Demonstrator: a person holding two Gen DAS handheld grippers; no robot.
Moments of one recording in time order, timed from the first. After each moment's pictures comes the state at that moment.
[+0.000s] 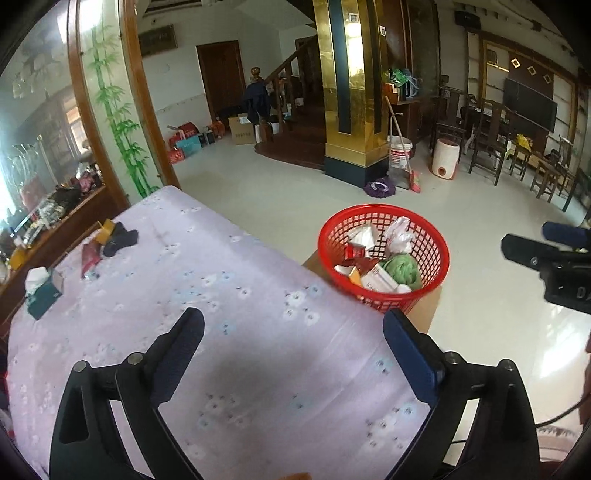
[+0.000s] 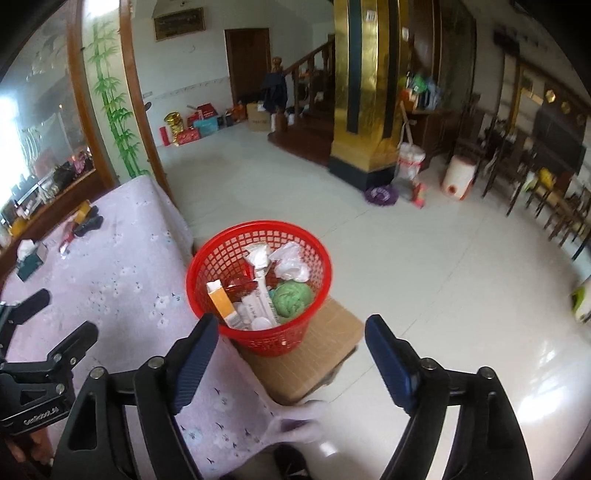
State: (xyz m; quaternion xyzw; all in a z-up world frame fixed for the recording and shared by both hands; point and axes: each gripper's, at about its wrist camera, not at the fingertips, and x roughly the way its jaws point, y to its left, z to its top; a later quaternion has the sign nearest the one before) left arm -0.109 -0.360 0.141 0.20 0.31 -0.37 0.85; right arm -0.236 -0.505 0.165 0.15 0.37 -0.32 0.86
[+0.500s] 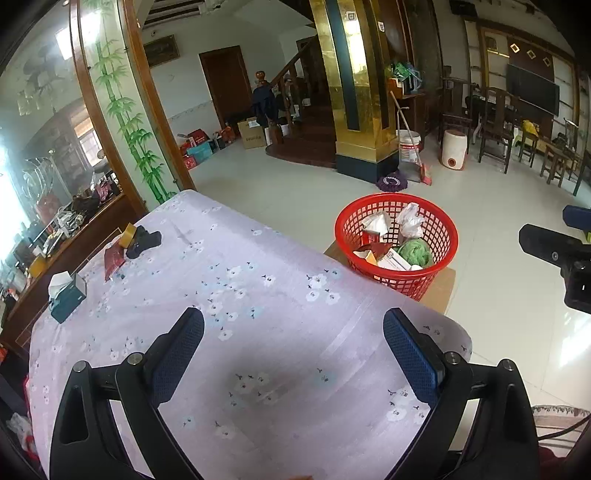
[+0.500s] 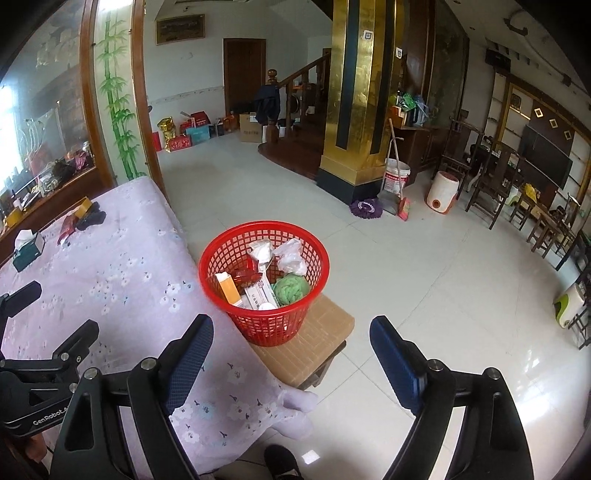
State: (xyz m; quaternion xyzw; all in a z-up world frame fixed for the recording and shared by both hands) left arm -0.120 -0.334 0.143 0.23 0.30 -0.35 0.86; right arm -0.255 -0.452 0.181 0.12 0.36 -0.34 0.86
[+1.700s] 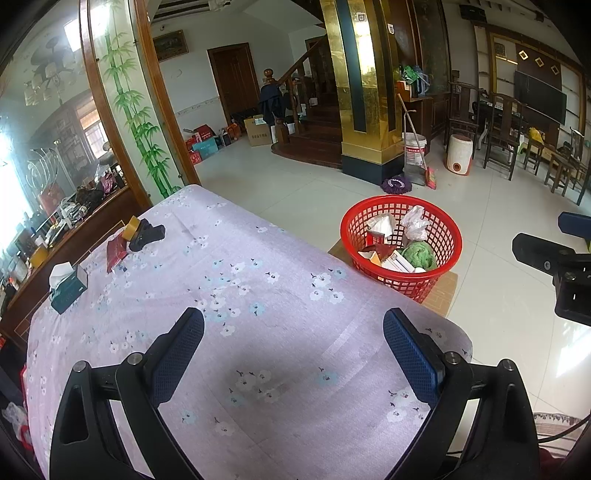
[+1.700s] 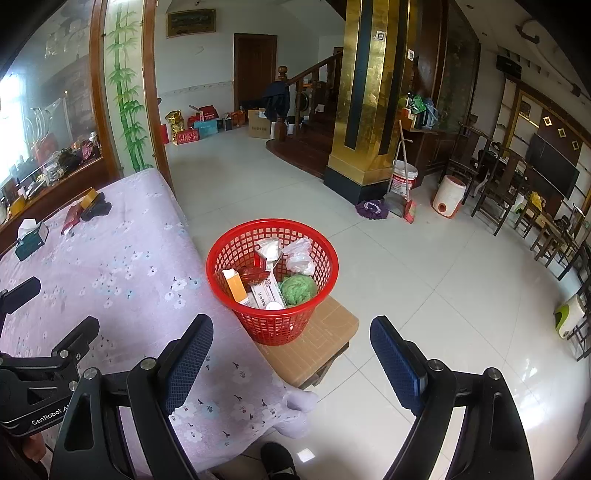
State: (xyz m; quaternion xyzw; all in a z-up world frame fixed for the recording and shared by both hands) left arm -0.115 -0.332 0.146 0.22 0.30 -0.34 0.86; right arm -0.242 -0.457 0.177 0.11 0.37 -0.32 0.86
